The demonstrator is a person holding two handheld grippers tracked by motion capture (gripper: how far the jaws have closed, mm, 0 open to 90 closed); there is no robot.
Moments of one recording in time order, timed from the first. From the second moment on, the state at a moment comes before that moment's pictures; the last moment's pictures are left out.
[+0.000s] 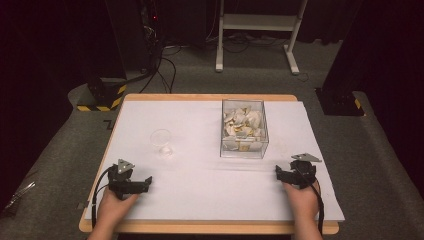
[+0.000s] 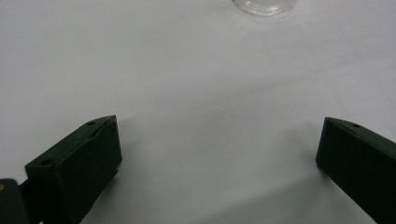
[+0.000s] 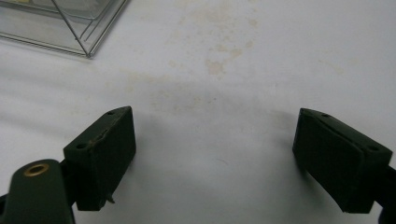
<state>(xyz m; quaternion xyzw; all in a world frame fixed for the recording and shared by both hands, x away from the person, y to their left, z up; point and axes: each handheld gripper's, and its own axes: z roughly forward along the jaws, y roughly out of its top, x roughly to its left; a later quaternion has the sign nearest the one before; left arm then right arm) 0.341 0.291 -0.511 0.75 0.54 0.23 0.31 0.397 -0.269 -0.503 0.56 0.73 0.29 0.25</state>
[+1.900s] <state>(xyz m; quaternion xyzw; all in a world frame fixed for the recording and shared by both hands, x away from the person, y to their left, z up) 0.341 0.291 -0.511 0.75 0.54 0.23 0.31 0.362 -0.224 -0.468 0.49 0.75 0.37 0.24</state>
